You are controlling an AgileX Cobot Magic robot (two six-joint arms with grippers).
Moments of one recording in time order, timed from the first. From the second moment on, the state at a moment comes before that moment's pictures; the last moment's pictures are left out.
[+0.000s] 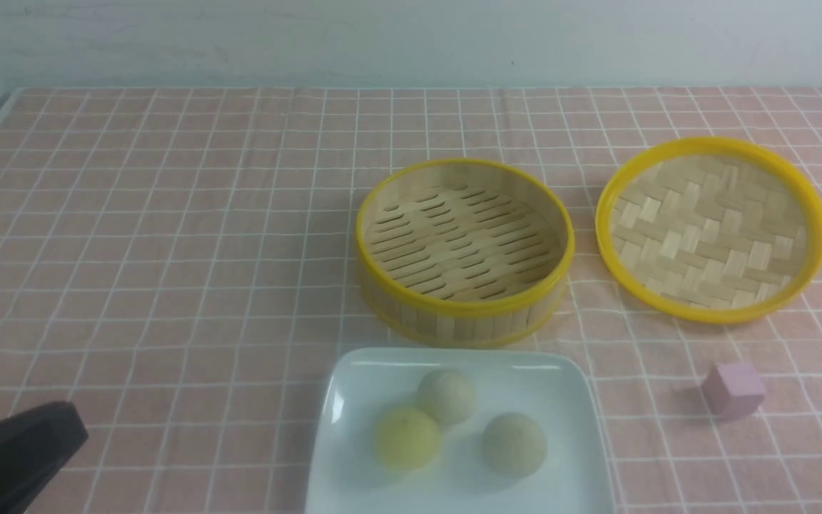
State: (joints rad) right arm 0.07 -0.01 0.02 -0.14 0.40 0.16; left arm -0.71 0.24 -0.38 0.34 0.46 -0.79
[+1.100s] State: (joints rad) right arm 0.07 -0.01 0.02 -0.14 0.40 0.16; left arm -0.09 -0.01 0.02 0.12 0.34 -0.24
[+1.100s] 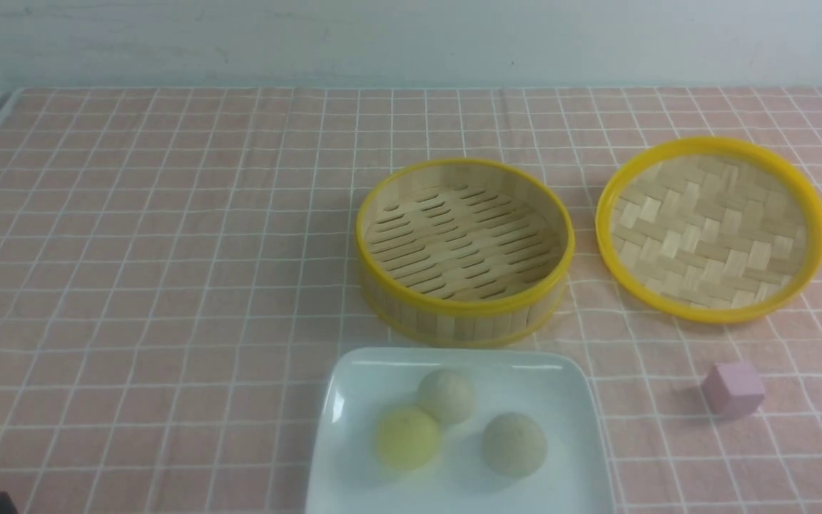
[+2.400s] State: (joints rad) right arm 0.07 -0.01 0.02 -0.14 0.40 0.16; left arm -0.09 -0.01 0.02 0.12 0.37 -0.24
